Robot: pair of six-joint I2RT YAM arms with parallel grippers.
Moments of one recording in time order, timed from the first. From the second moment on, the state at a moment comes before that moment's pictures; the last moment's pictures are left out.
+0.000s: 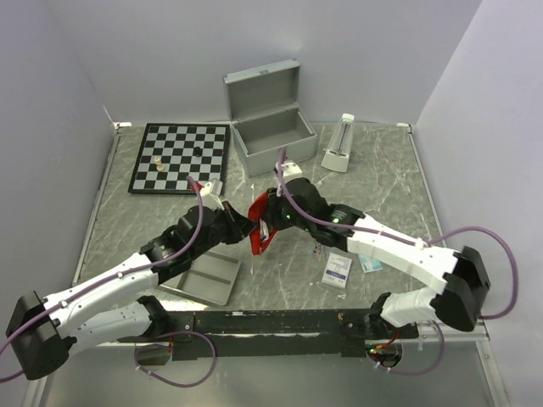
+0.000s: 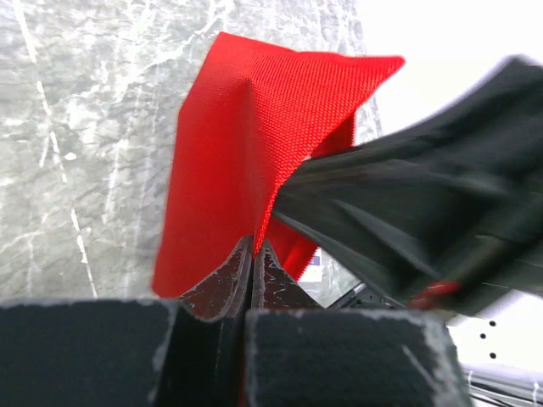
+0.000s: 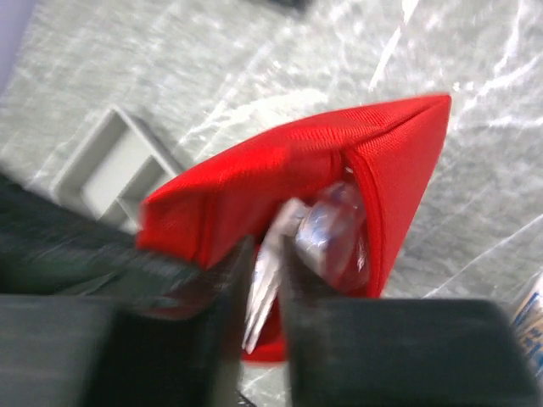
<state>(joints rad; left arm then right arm) -0.85 0.95 0.65 -0.03 -0.12 -0.93 0.92 1.33 1.06 -0.31 0.16 0.53</state>
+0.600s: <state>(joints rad) -0.70 0.96 0.75 -0.15 0.28 -0.61 0.77 0.96 0.99 -0.35 0.03 0.33</state>
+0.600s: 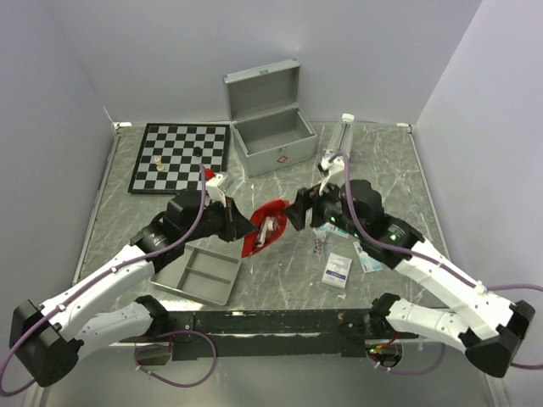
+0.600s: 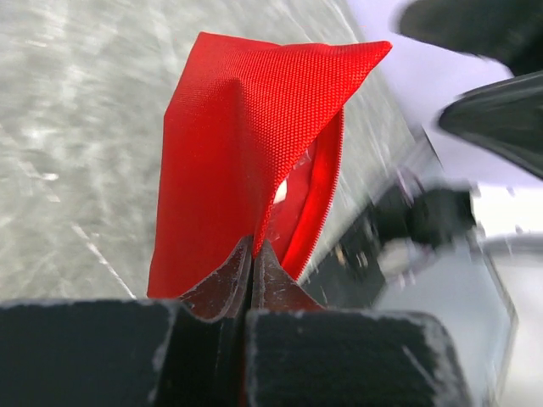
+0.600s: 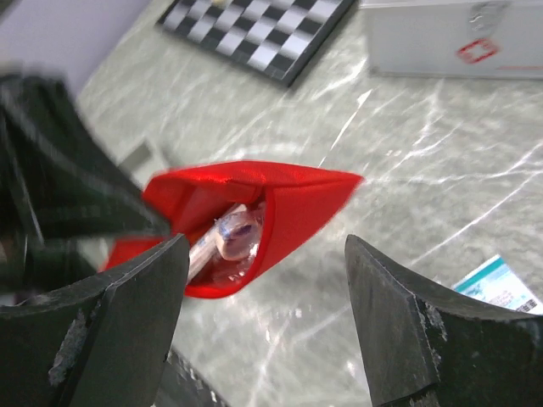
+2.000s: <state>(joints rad) -0.52 0.78 0.69 -0.03 0.53 -0.47 0.64 0.91 0.88 -0.27 -0.32 0.37</state>
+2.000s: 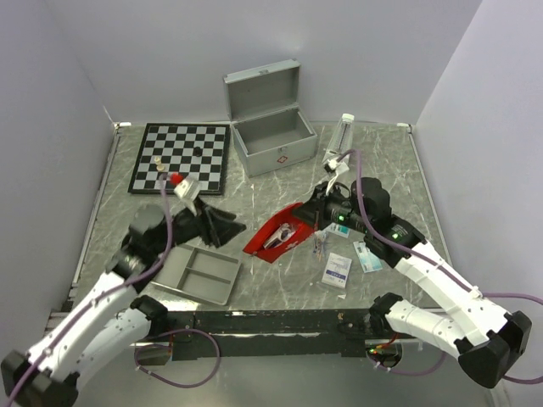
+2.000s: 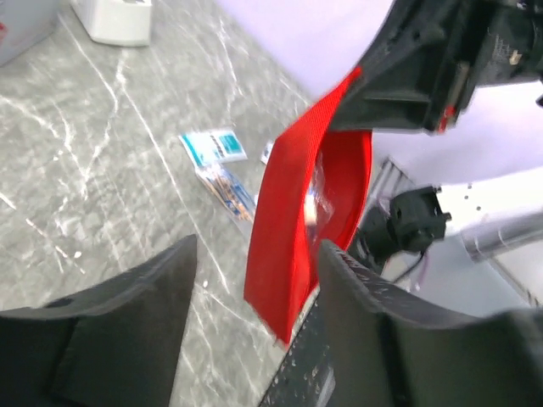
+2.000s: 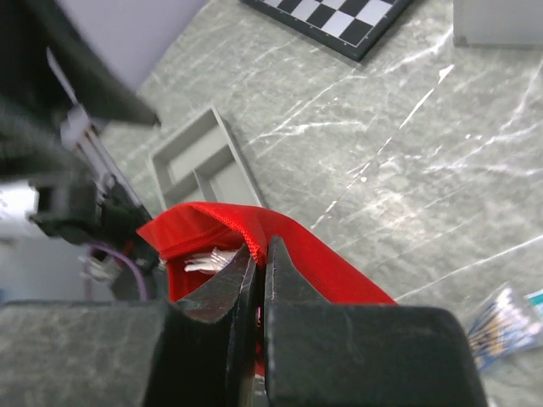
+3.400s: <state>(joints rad) -0.58 0.72 0.42 0.43 0.61 -0.74 0.45 0.92 0.86 -0.15 -0.55 0.75</state>
